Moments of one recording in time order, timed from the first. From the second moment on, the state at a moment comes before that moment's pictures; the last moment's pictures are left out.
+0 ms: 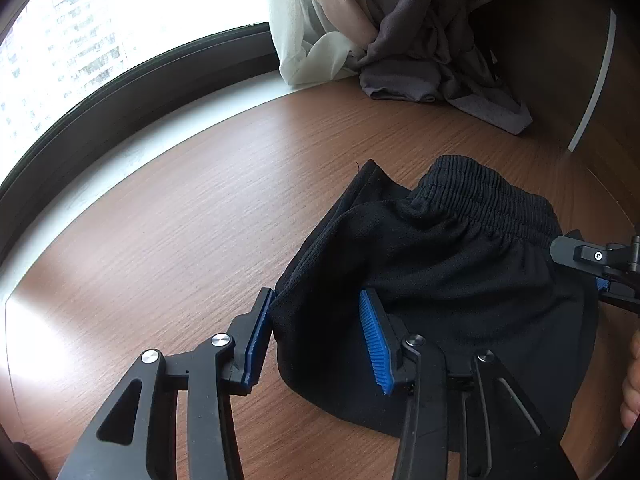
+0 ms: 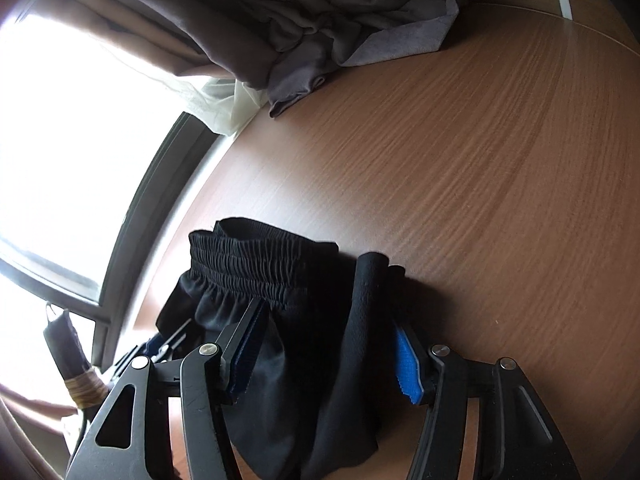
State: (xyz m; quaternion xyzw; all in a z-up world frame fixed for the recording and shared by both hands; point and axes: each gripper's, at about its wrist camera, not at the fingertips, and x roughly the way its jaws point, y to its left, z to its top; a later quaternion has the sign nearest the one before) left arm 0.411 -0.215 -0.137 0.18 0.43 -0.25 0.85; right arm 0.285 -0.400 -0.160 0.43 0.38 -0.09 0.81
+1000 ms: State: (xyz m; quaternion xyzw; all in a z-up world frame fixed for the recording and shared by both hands) left arm 0.390 -0.209 -0.079 0.11 0.38 -0.26 0.88; right arm 0.296 -0.367 -0.100 0.21 0.37 -0.10 0.90
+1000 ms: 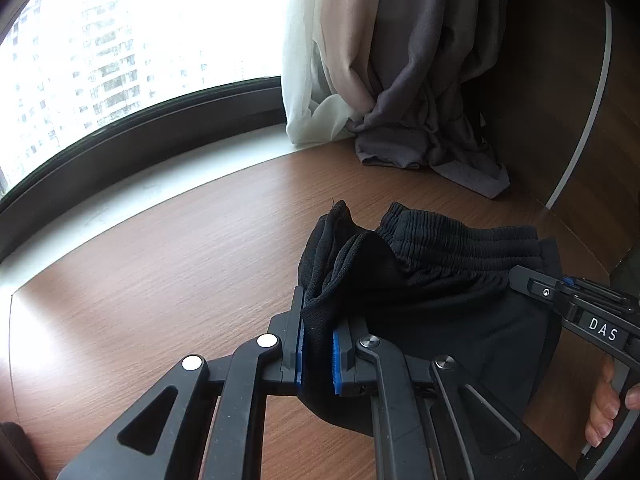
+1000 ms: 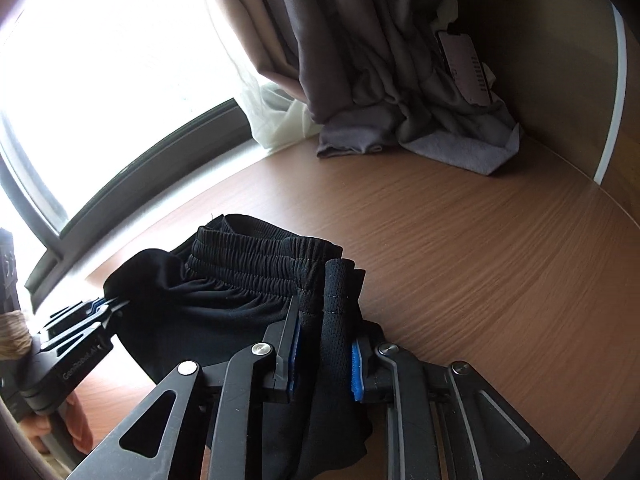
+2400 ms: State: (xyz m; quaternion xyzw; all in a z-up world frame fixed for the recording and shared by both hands) left arm 0.245 0.024 0.072 0.13 0.30 -0.15 0.93; right arm 0.201 -0.160 0.027 0.20 0.30 0.04 0.93
